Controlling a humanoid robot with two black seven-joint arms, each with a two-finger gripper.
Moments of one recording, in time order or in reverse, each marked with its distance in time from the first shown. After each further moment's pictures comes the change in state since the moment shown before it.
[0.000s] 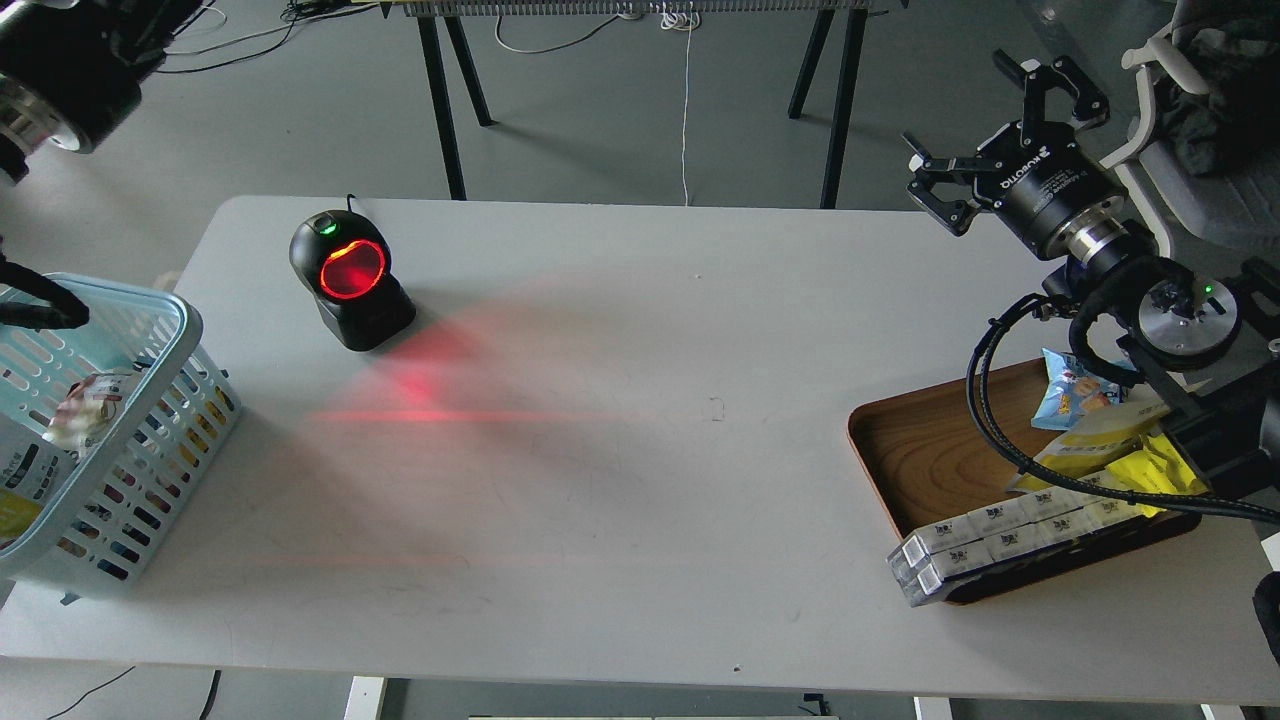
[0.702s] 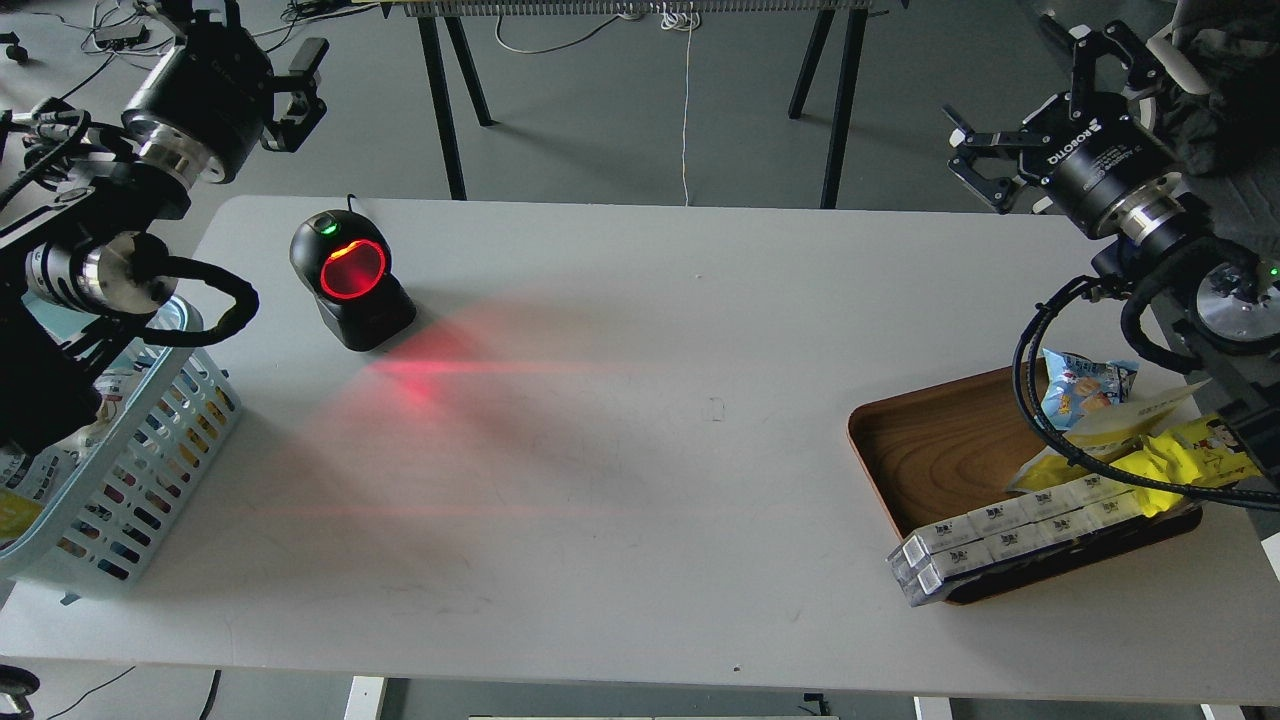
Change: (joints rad) left arm 0.106 -0.308 -0.143 0.236 -0.672 -0.261 0.016; right arm -0.018 -0.125 0.016 0.099 0.001 -0.017 0.008
